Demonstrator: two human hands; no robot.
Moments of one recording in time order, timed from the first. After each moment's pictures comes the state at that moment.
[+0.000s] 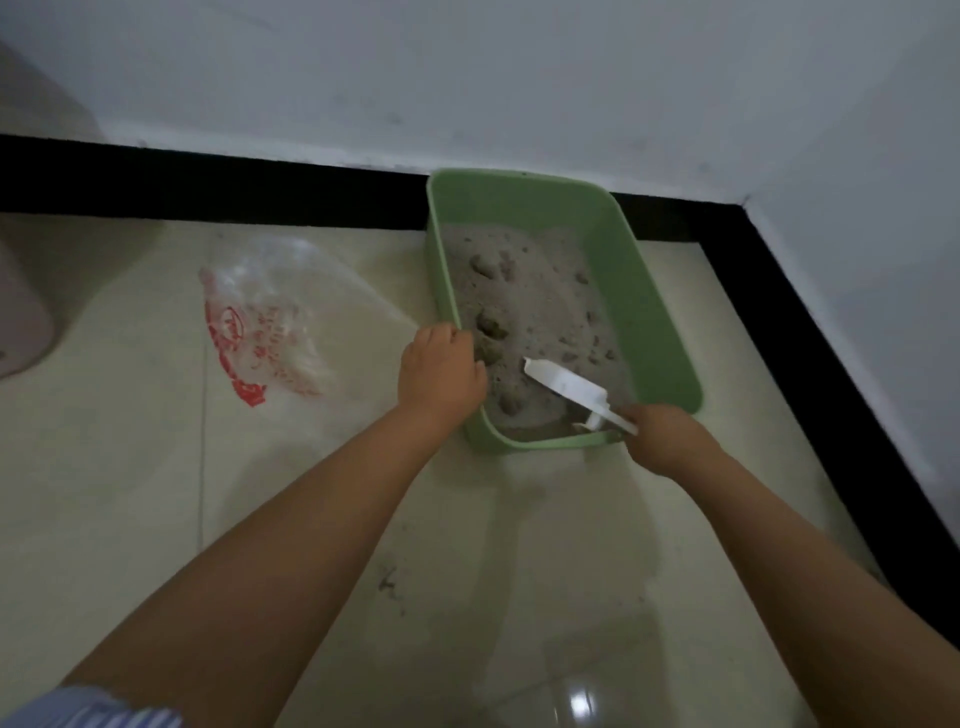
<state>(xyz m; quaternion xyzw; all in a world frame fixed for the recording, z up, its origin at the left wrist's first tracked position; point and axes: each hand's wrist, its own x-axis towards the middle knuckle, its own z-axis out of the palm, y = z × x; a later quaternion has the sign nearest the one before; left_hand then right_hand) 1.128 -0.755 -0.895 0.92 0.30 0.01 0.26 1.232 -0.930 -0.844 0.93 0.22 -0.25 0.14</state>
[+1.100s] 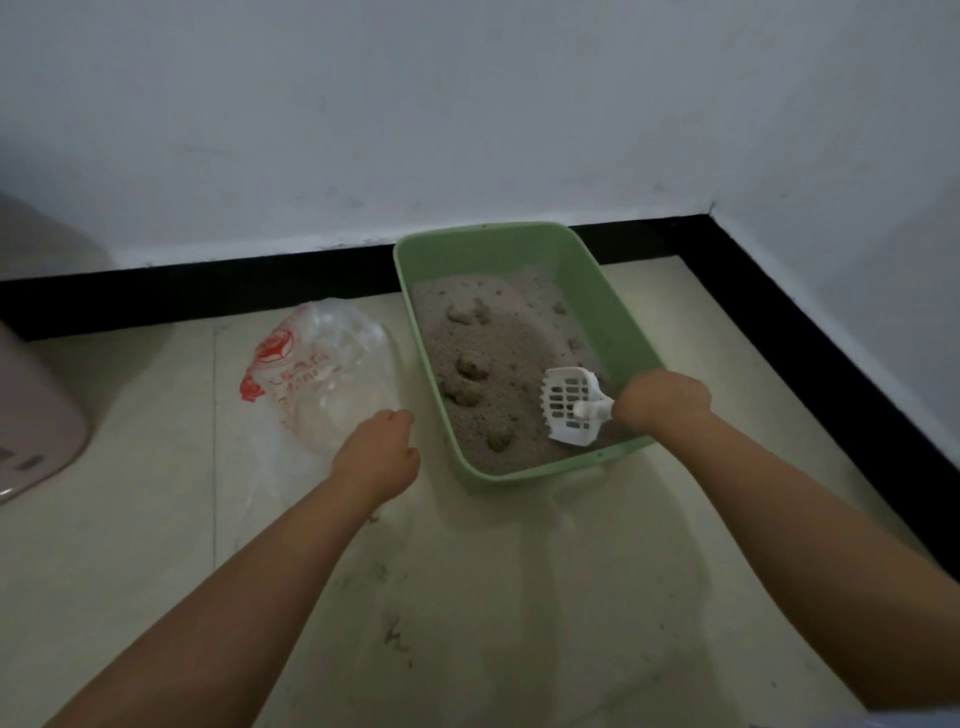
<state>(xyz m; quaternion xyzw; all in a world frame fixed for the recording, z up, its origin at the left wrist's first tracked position) 1.095 -0.748 -0.895 0.92 0.29 -0.12 0.22 1.275 -0.923 -0.820 0.94 0.18 -0.20 0.20</state>
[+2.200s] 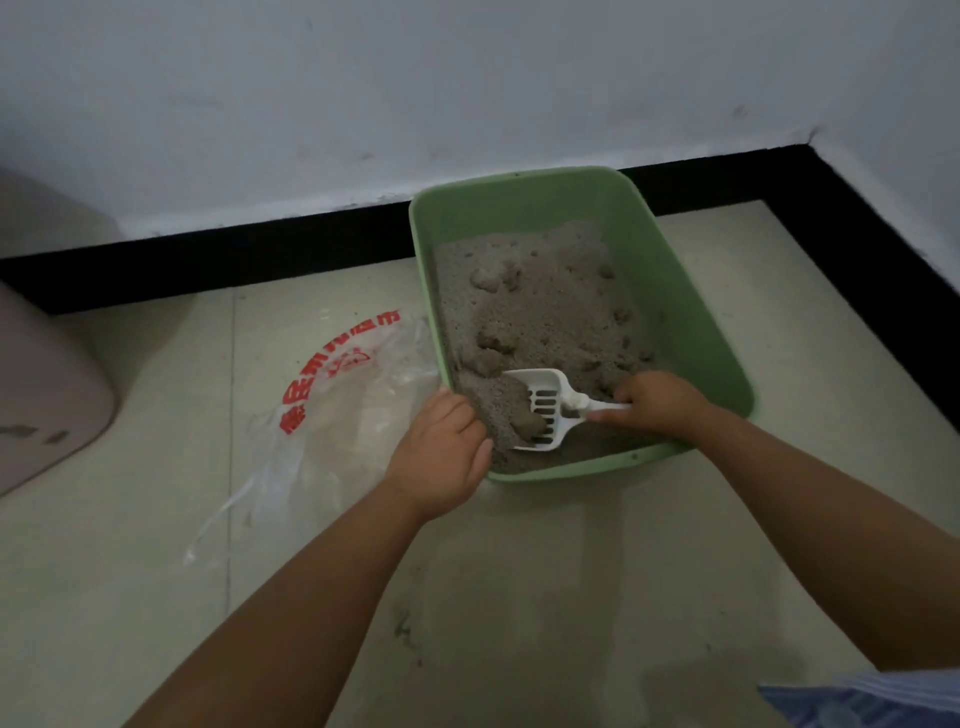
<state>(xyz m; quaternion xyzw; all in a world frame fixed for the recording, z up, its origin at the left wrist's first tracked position) 1.120 -0.775 -0.942 0.98 0.09 0.14 0.13 1.330 -0.923 -0.917 0.87 0.42 -0.26 0.06</state>
